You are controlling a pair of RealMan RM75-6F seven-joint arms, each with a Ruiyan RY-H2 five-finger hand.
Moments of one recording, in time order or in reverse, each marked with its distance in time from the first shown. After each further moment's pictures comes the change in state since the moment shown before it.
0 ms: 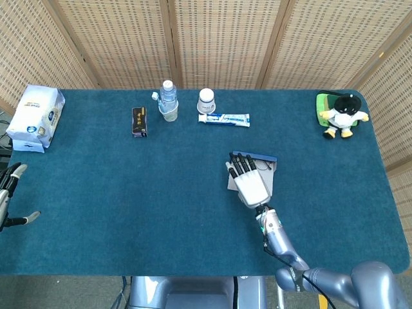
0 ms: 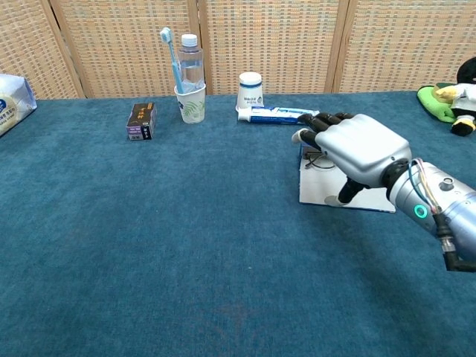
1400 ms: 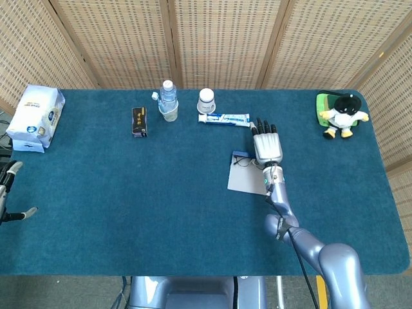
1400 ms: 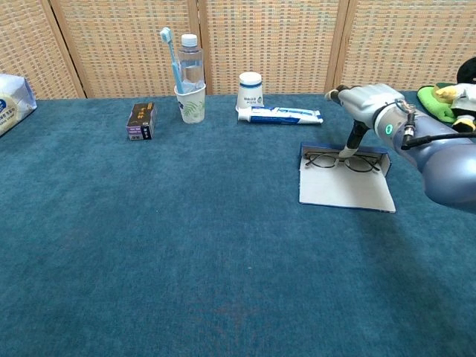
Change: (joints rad) left arm -0.023 -0.015 -0.026 0.025 -0.084 -0.068 0.023; right arm 0.258 -0.123 0.257 0.560 0.338 -0.380 0.143
